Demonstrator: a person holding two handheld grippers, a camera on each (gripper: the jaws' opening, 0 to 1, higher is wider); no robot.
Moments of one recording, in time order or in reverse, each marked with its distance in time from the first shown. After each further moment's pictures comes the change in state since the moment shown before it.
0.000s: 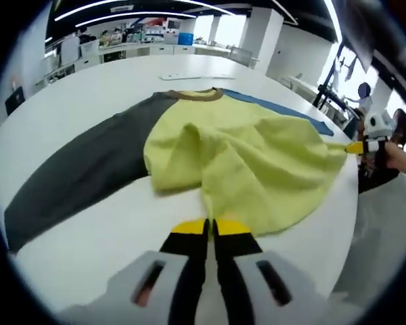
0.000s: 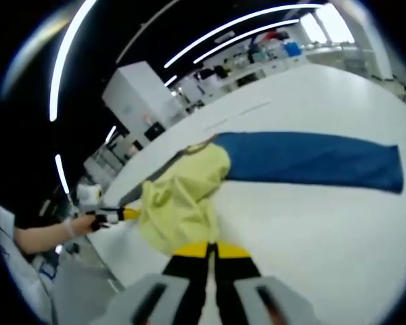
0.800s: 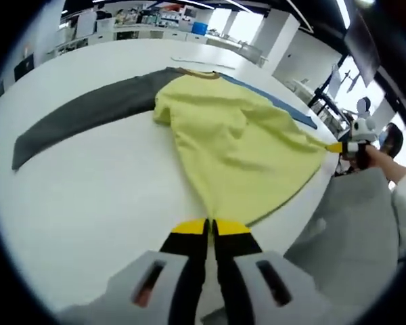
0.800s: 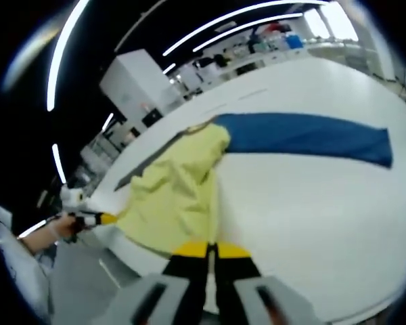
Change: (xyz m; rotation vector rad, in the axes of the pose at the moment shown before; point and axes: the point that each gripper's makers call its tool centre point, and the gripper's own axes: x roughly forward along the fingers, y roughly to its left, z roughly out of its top) left arm -0.075 -0.036 -0.076 -0.148 0.070 -0.029; right arm -0.025 0.006 -0.049 -0.030 0.108 -0.032
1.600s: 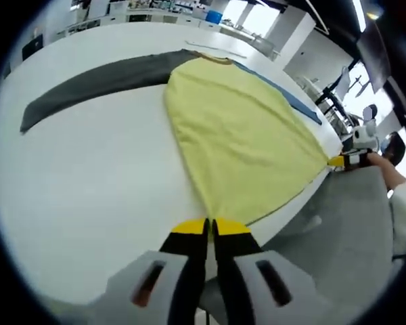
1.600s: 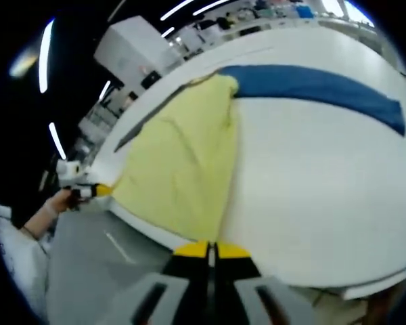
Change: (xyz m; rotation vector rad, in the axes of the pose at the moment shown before) left arm -0.013 0.002 -0.030 -0.083 0.073 0.030; right arm -0.001 0.007 -0.056 0.001 0.256 0.011
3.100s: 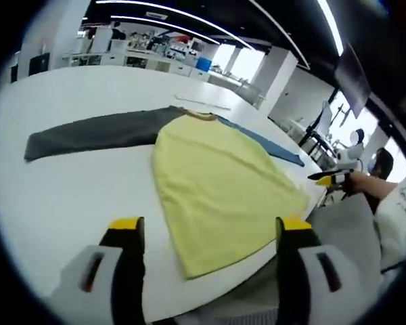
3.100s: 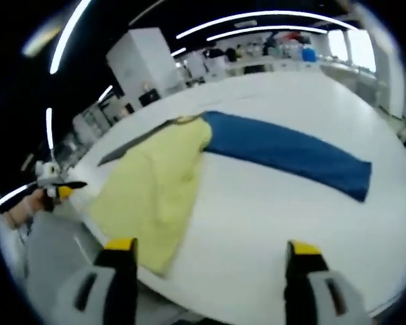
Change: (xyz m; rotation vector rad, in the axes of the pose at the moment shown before) left arm -0.031 -0.025 0.064 -0.006 -0.386 -0.073; right arm -0.045 -0.059 0.067 -0.164 -0.208 -0.161
